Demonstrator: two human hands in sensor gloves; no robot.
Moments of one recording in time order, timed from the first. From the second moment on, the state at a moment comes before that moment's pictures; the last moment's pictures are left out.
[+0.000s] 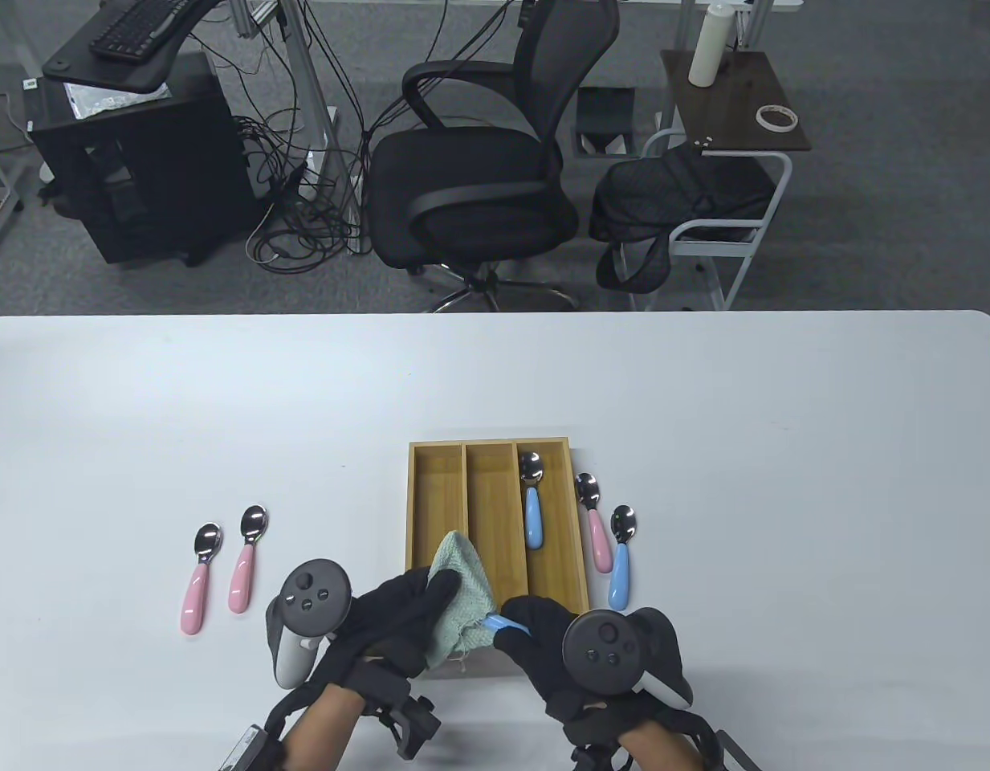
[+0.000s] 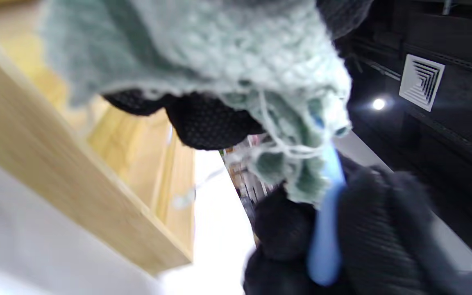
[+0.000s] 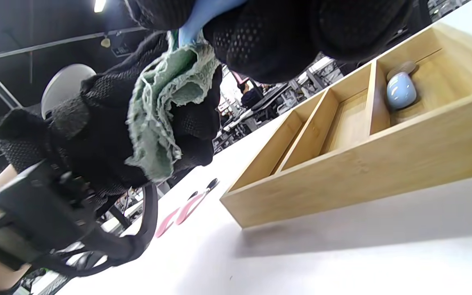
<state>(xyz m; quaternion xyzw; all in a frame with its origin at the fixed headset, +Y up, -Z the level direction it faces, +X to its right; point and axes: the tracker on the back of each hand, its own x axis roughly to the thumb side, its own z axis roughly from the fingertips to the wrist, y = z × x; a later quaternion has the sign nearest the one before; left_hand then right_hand) -0.169 -0.735 -0.263 -0.13 -0.15 0.61 0.77 0.081 -0.703 -0.225 0.25 0.05 0.91 0.33</state>
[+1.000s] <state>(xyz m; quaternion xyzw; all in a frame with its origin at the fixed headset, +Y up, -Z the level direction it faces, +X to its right) -0.169 -0.742 -0.263 -0.16 -0.12 0.64 0.74 0.084 -0.716 -0.232 0.24 0.06 0.90 0.35</state>
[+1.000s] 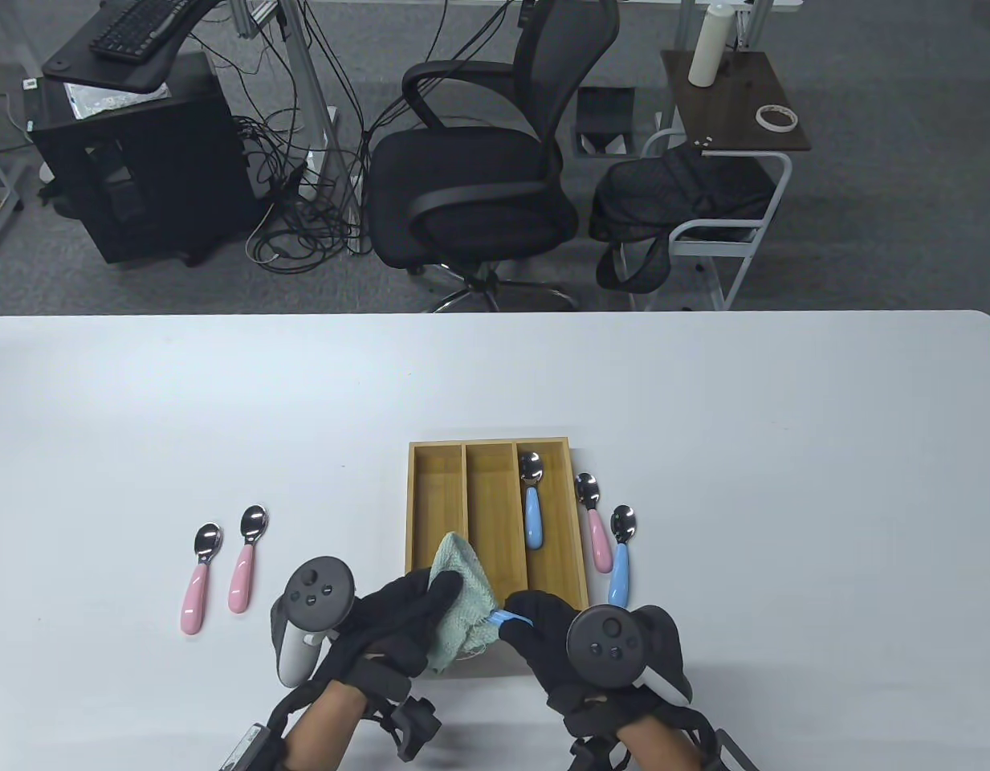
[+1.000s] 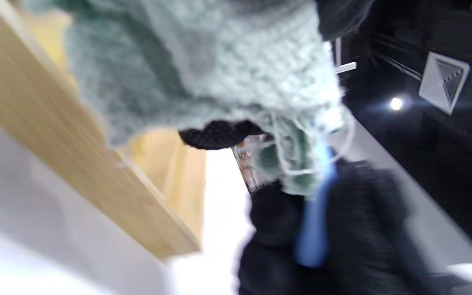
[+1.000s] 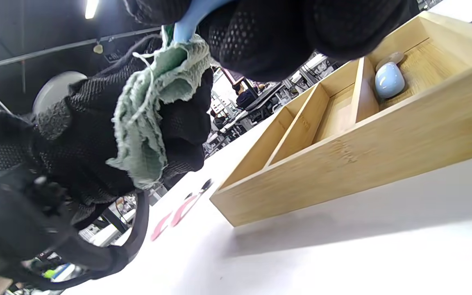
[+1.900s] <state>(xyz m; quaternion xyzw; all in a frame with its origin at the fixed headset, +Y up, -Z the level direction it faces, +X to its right) -0.165 -0.735 -0.259 -0.08 -0.11 0.56 0.82 0.077 -0.724 -0.231 0.26 0.06 0.91 0.32</state>
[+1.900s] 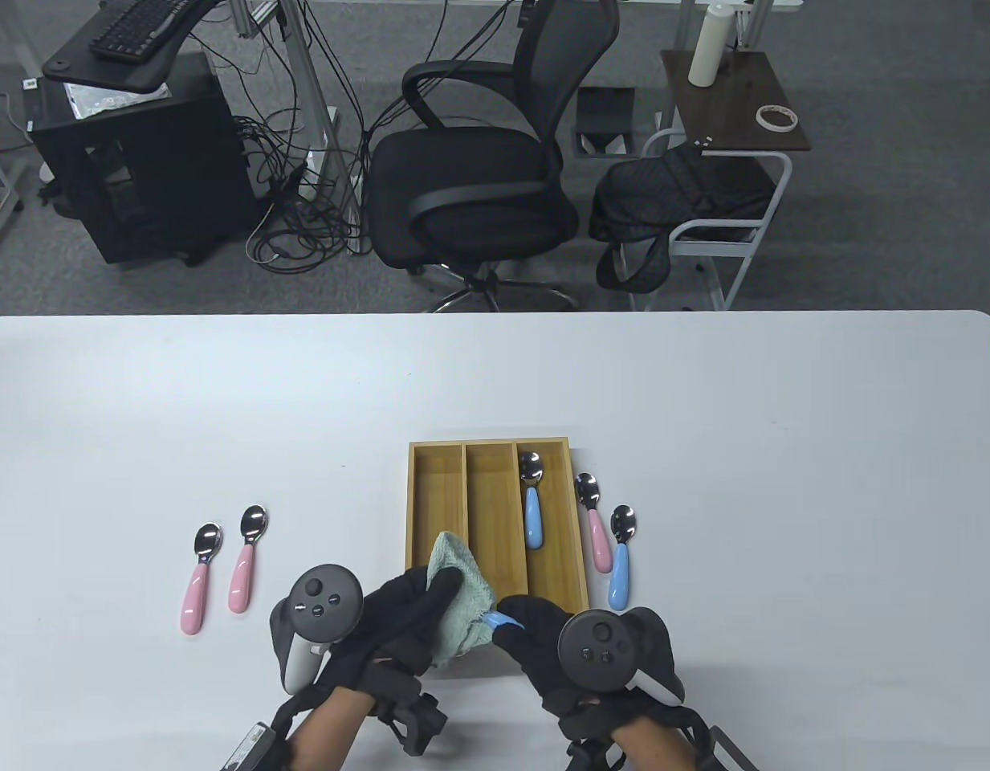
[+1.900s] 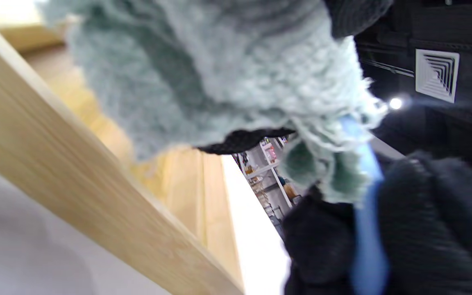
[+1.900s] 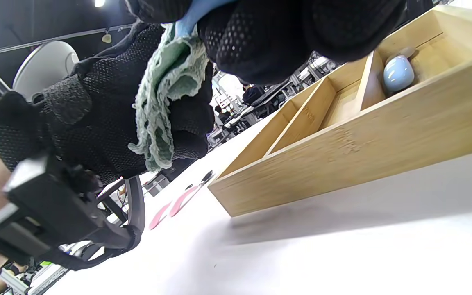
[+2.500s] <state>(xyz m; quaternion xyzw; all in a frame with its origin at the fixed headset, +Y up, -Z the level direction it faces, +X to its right) -0.167 -0.728 -0.257 -0.07 -0.11 0.54 0.83 0.071 -0.724 -0.227 0.28 0.10 0.90 0.33</state>
